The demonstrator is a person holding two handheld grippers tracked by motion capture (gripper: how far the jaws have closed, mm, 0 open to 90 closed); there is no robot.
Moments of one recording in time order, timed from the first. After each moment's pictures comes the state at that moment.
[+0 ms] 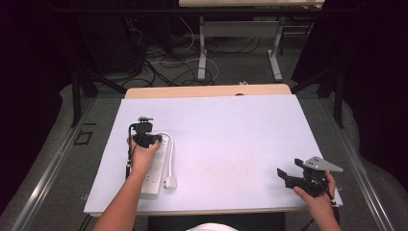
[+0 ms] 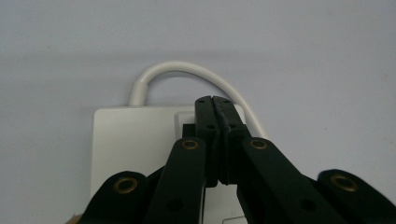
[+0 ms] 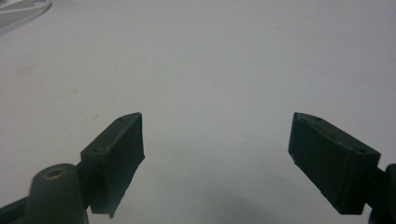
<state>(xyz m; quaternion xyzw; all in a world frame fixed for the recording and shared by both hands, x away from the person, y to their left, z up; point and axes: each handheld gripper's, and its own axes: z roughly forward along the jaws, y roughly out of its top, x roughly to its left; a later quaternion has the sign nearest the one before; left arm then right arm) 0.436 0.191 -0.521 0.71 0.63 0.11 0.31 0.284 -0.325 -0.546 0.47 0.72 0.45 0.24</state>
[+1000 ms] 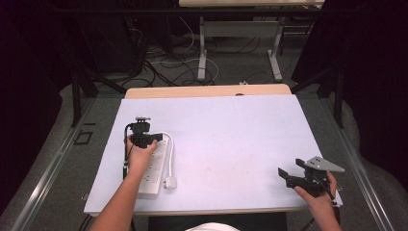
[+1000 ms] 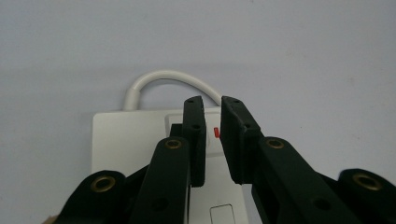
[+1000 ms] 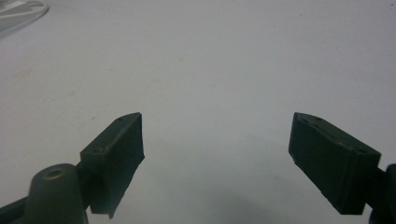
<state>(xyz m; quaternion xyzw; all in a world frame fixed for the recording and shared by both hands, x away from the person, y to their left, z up) 0.426 0.196 -0.511 0.71 0.61 0.10 0.34 0.284 -0.330 -0.546 0.48 0.71 0.45 0.24</state>
